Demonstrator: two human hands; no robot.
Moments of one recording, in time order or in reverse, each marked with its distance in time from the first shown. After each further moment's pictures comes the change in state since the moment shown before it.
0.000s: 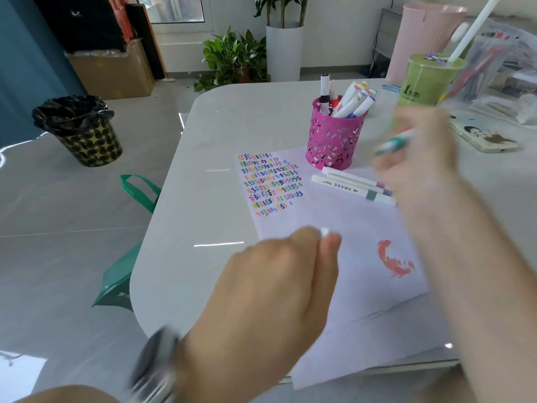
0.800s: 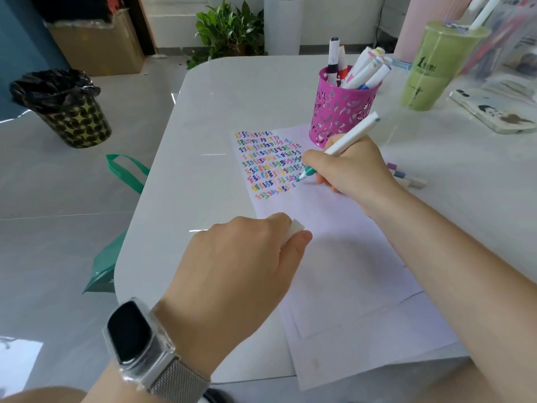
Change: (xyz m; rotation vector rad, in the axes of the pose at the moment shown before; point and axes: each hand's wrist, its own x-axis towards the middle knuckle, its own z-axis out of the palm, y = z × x) left_hand 0.006 -0.026 0.000 0.462 -0.257 -0.176; right_hand 0.048 0.076 -0.004 -0.746 -0.184 -0.152
